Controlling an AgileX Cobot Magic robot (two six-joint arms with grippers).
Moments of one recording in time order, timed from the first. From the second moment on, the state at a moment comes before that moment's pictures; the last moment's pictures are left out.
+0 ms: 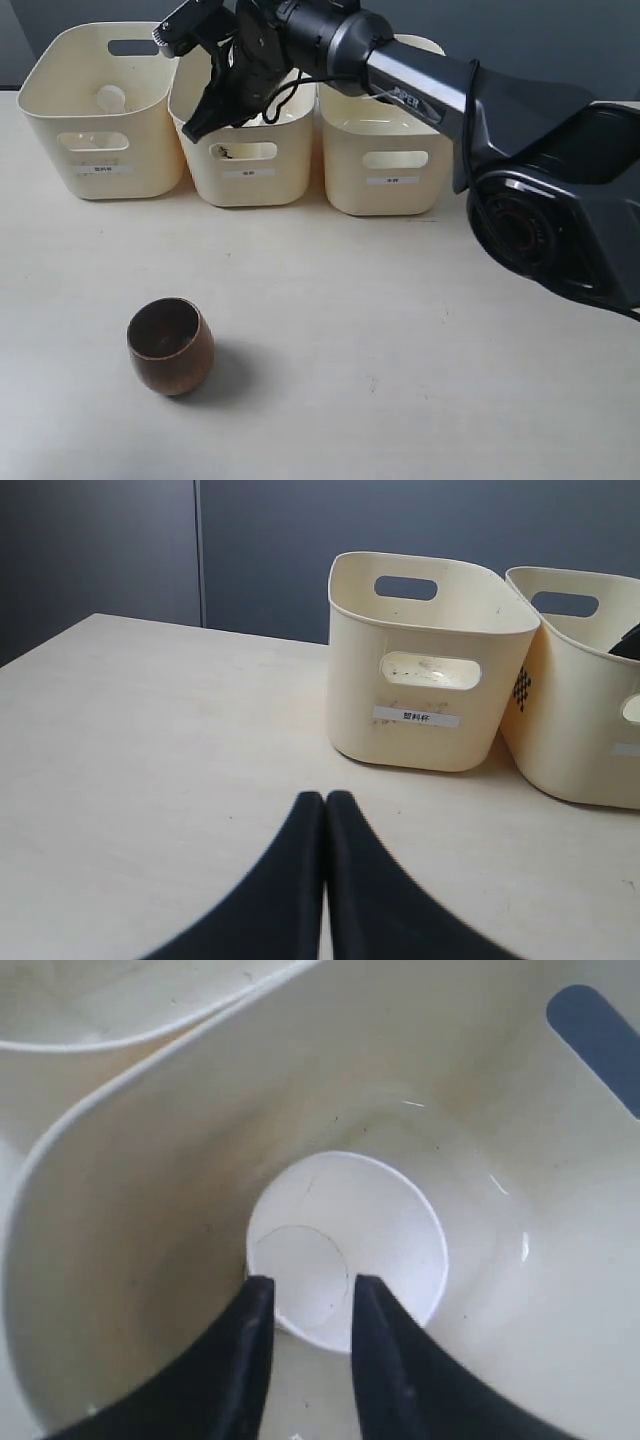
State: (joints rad) left arm 0.10 0.01 0.00 0.04 0.24 -0.15; right arm 0.69 2.46 -2.30 -0.10 0.77 -0.23
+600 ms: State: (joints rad) left arm 0.10 0.01 0.00 0.04 0.24 -0.15; right arm 0.95 2.16 -2.23 0.20 1.22 -0.44
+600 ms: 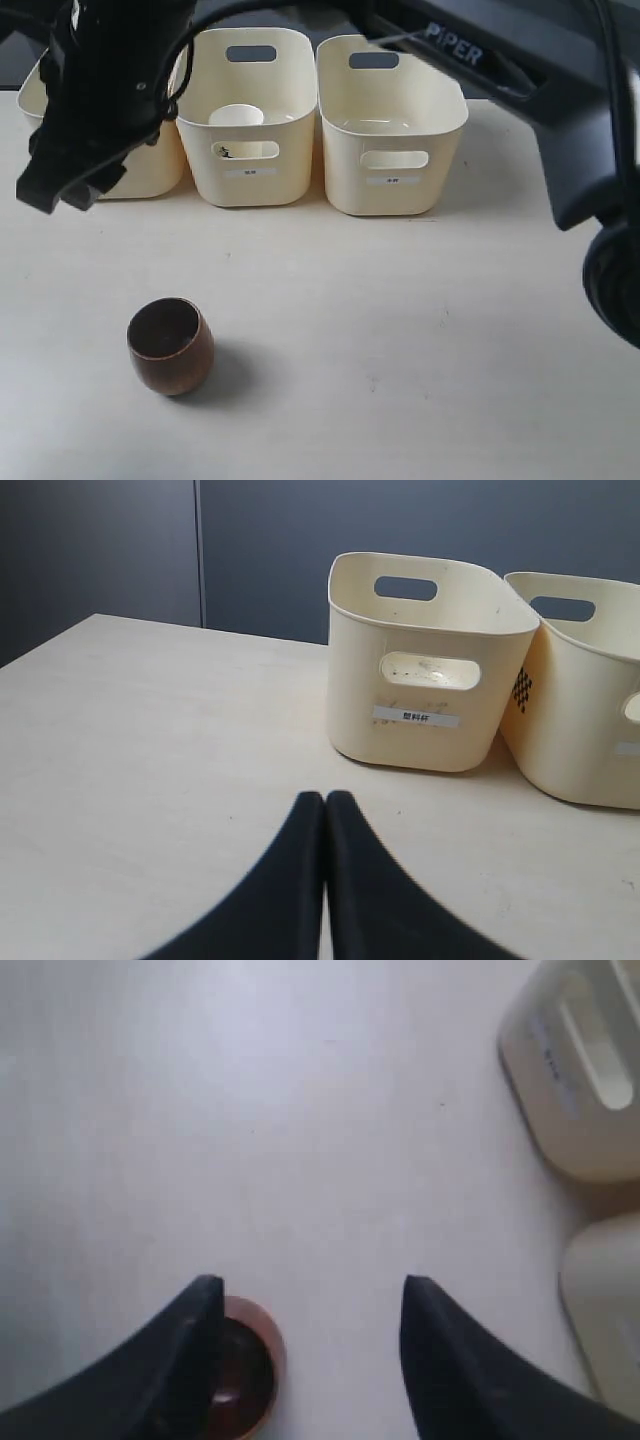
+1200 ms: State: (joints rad) left arm 0.10 0.01 0.00 0.04 0.24 -0.15; right arm 1.01 2.17 -1.94 0.24 1.22 -0.41
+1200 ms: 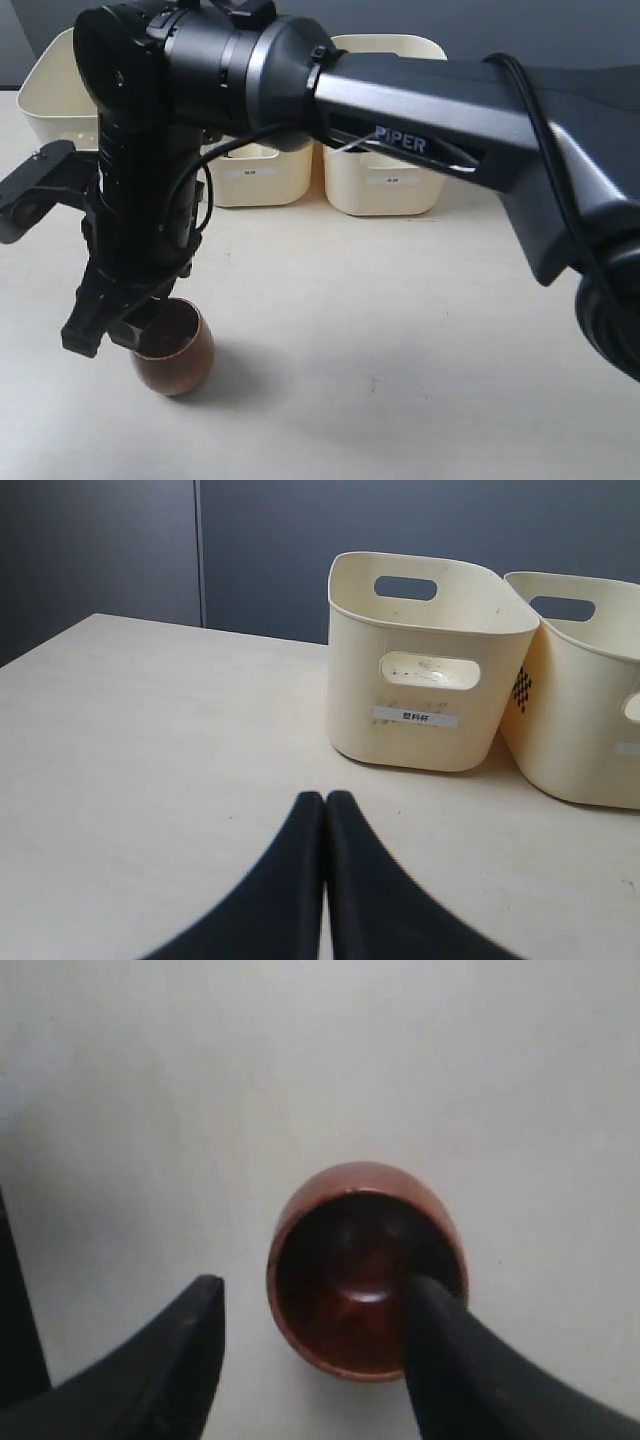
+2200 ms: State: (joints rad) left arm 0.10 0.01 0.00 0.04 0.24 -0.15; right arm 1.05 2.27 -1.91 0.19 1.22 -0.47
